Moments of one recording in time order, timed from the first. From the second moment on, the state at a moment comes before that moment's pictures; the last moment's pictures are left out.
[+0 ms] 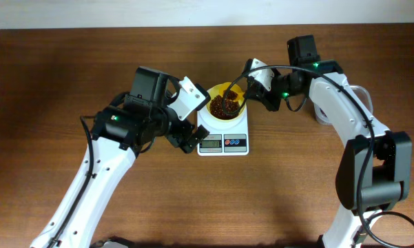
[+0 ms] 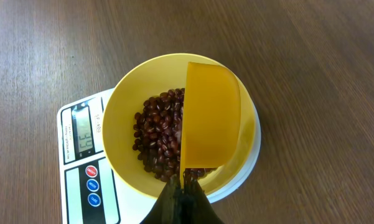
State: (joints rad) left arm -0.34 1.39 1.31 -0.91 0.35 0.40; right arm 0.16 1.97 1.55 -0.75 -0.75 -0.95
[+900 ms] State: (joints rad) left arm -0.34 1.39 1.31 -0.91 0.35 0.40; right arm 0.16 1.97 1.55 -0.71 -0.70 -1.06
